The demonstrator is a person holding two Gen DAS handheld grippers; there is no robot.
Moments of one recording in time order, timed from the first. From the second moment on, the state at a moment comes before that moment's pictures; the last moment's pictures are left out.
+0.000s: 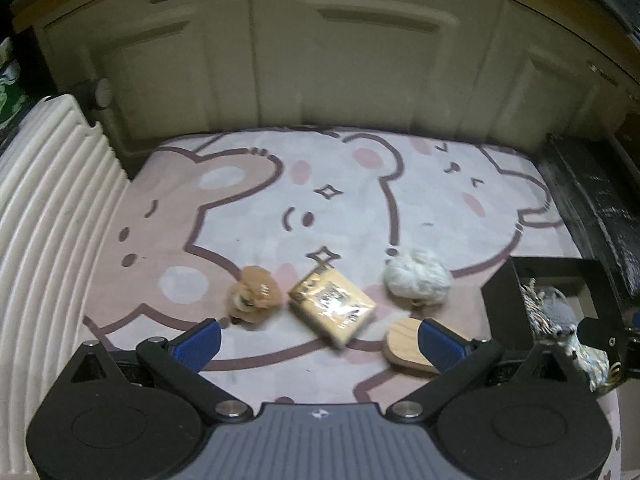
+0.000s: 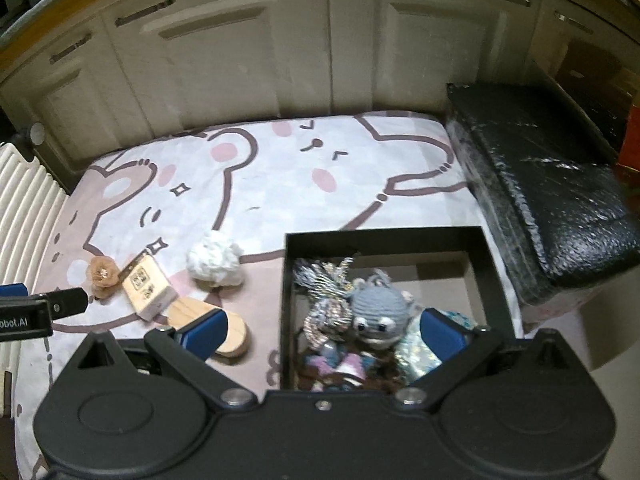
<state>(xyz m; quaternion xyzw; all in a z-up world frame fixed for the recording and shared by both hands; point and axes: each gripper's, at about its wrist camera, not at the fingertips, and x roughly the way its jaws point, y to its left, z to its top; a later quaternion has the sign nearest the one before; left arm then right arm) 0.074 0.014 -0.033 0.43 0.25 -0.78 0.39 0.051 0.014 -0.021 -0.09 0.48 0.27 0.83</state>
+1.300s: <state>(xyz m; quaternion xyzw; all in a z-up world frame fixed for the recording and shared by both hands) 0.117 -0.066 -0.091 0.38 0.35 -0.74 0.44 0.056 0.111 -0.074 0.09 0.58 0.20 0.78</state>
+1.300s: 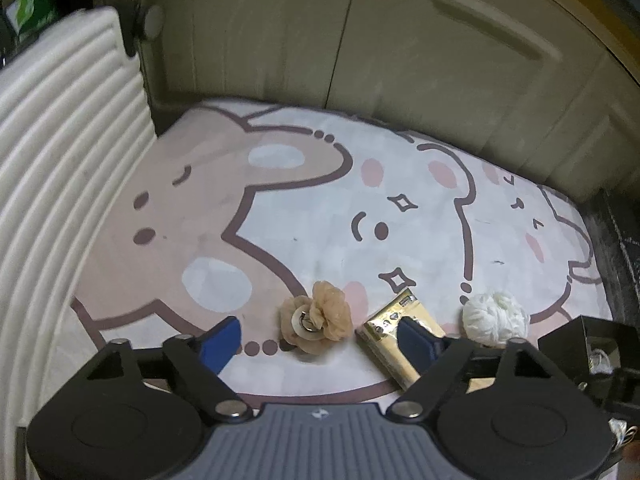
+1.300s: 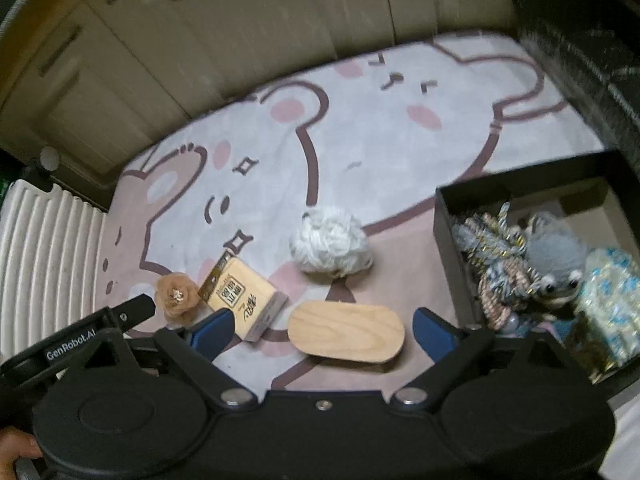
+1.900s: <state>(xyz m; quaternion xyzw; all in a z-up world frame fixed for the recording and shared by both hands) 0.109 -0.091 -0.131 0.39 0.40 -0.71 0.43 0.067 0.151 -0.117 0.02 0.62 0.12 0.78</state>
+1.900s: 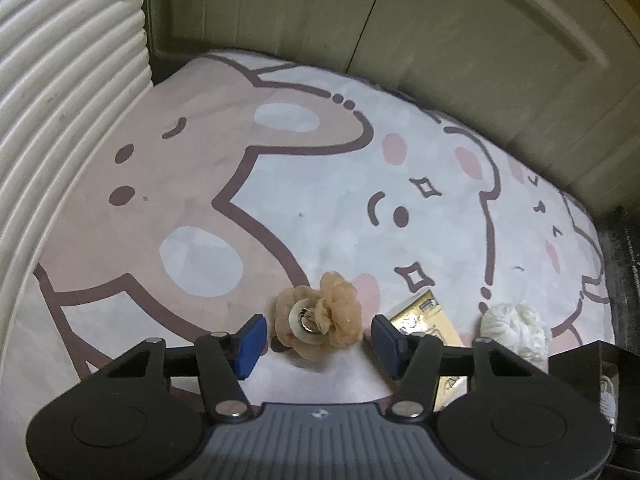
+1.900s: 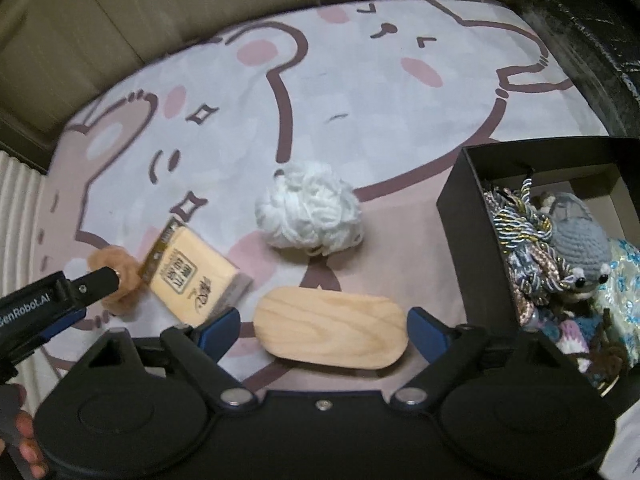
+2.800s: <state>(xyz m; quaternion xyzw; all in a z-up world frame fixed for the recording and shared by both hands) 0.106 -0.105 -0.148 0.38 0.43 -0.70 0.42 0.078 0.150 -0.118 0.01 0.61 0.10 0.78</state>
